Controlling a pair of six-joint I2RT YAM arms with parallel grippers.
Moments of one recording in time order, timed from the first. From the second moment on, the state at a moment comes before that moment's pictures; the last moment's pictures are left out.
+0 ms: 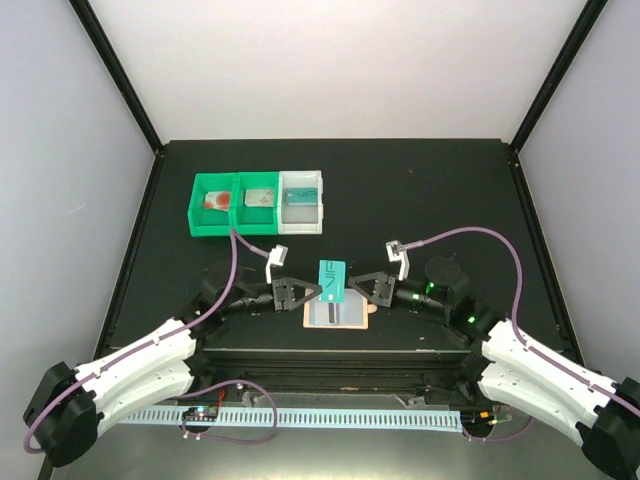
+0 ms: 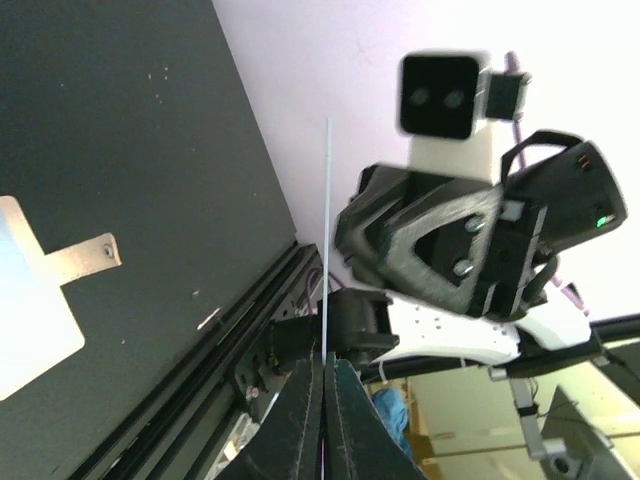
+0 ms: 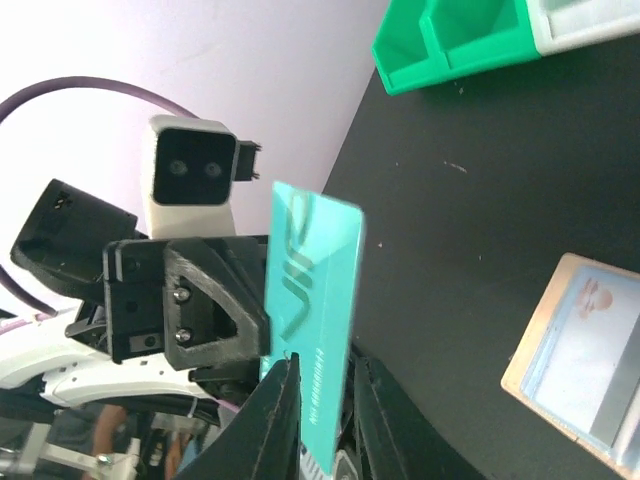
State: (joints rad) left arm -0.71 0.83 0.33 0.37 0.63 -1.12; right arm 0.76 0.78 0.41 0.14 -0.46 0.98
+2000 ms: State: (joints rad) left arm -0.71 0.73 0.49 -0.19 0.80 -0.65; right arm 0.76 1.11 0.83 -0.40 -0.92 0.33
